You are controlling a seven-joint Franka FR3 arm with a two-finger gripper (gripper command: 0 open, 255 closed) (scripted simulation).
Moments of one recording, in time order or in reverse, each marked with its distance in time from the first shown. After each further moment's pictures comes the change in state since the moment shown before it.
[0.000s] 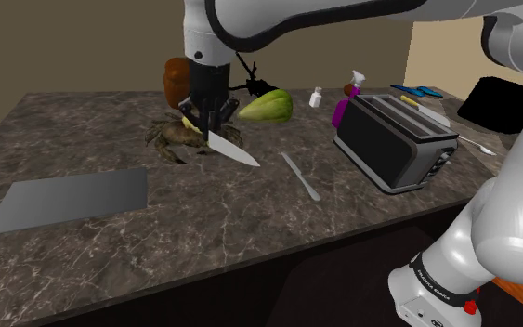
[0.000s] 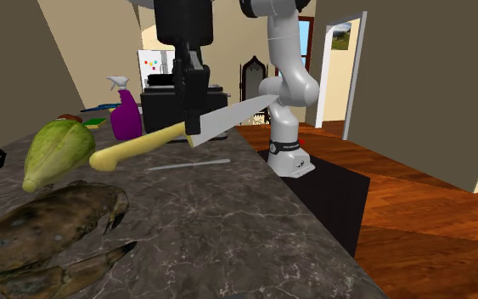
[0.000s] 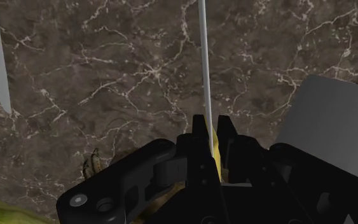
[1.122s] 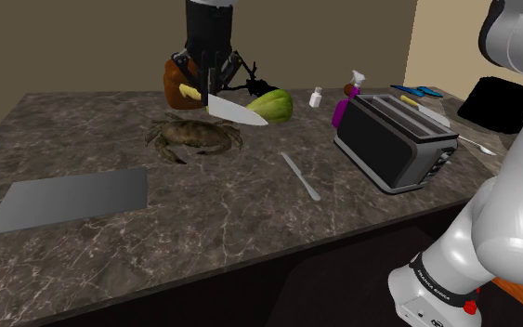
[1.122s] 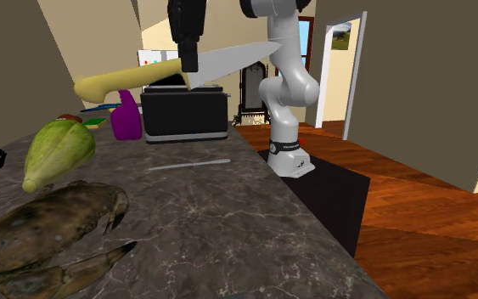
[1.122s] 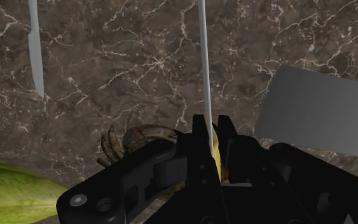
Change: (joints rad) arm 0.015 0.008 0.007 0.238 -0.001 -0.231 0.001
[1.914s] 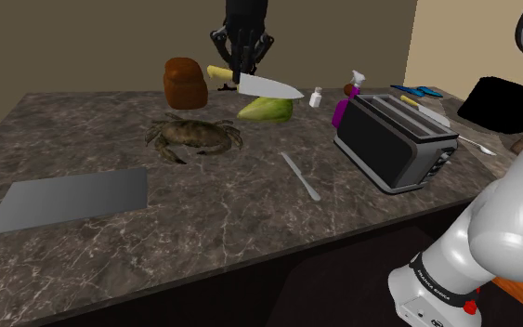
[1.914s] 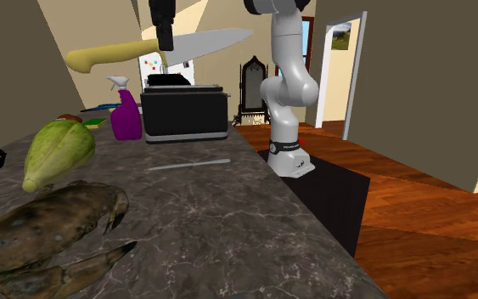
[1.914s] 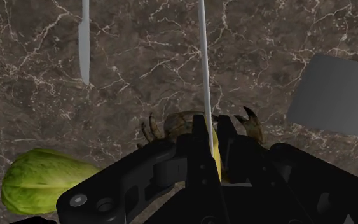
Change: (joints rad) arm -0.105 -0.113 -0.052 -0.052 0.057 -0.050 -0.151
